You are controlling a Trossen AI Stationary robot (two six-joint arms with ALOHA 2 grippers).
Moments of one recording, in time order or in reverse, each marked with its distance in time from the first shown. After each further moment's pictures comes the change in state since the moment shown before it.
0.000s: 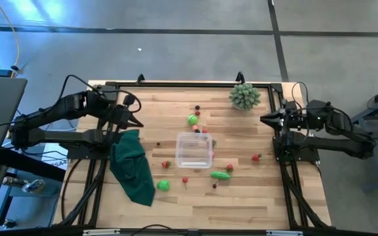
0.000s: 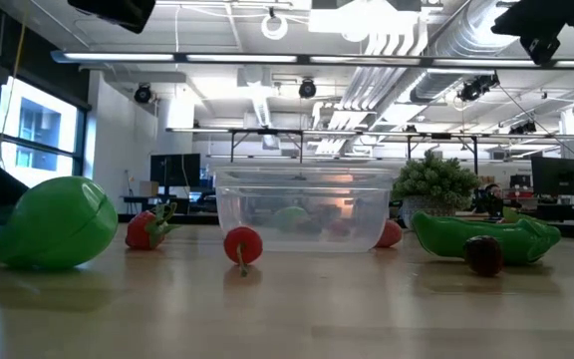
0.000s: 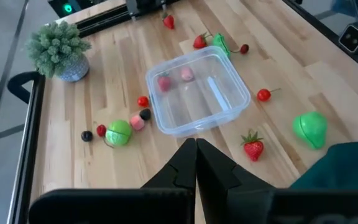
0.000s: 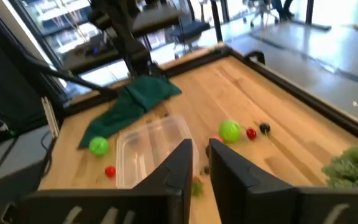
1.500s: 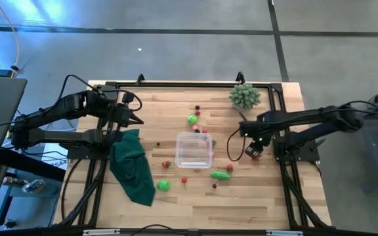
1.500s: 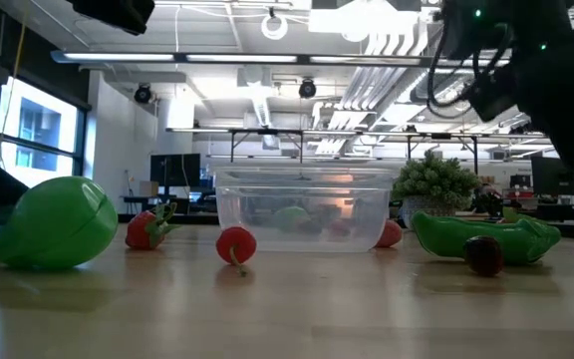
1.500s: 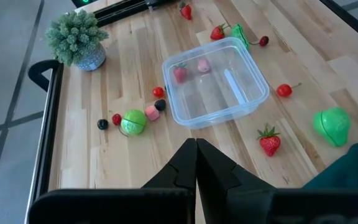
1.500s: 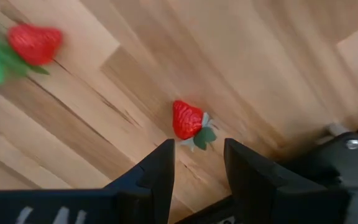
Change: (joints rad) left arm 0.000 0.000 0.000 0.001 -0.073 -0.008; right arm 0.188 0.934 0.108 -0.501 -0.137 0.415
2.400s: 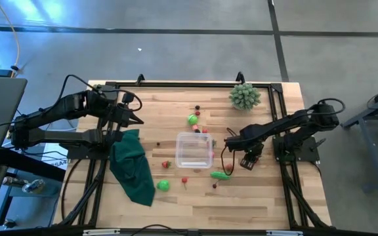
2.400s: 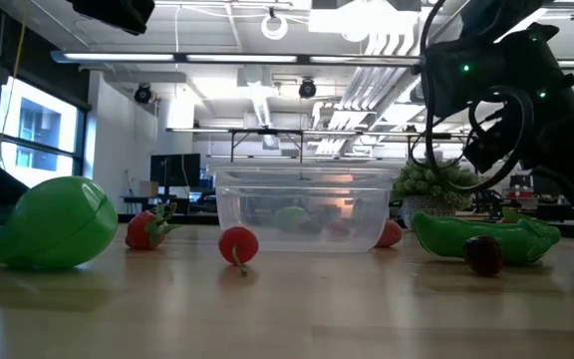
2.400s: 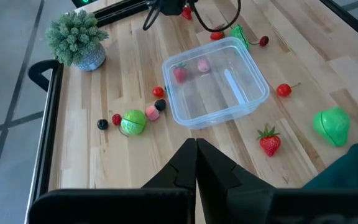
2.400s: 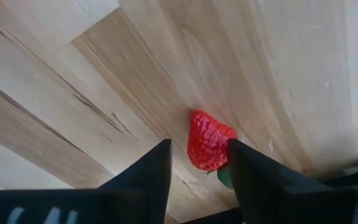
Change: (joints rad) left arm 0.000 0.000 0.000 0.000 0.000 0.000; right arm 0.119 0.324 -0.007 0.121 -0.019 -0.082
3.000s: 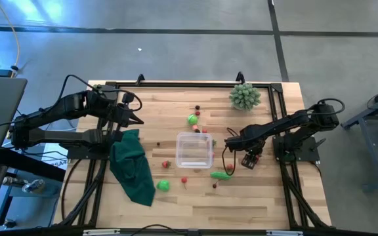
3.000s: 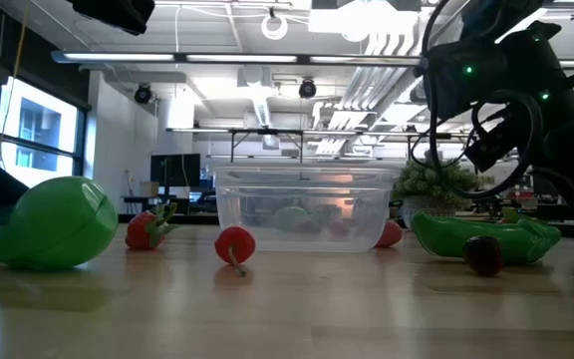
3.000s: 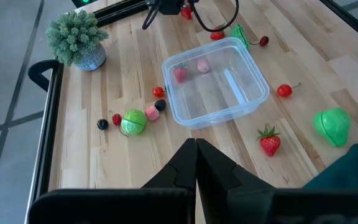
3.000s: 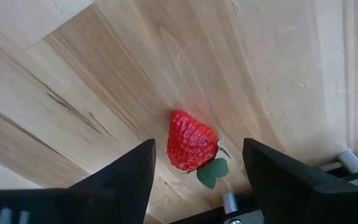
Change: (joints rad) left arm 0.000 0.000 0.000 0.000 0.000 0.000; right arm 0.004 0.000 0.000 -0.033 0.052 -0.019
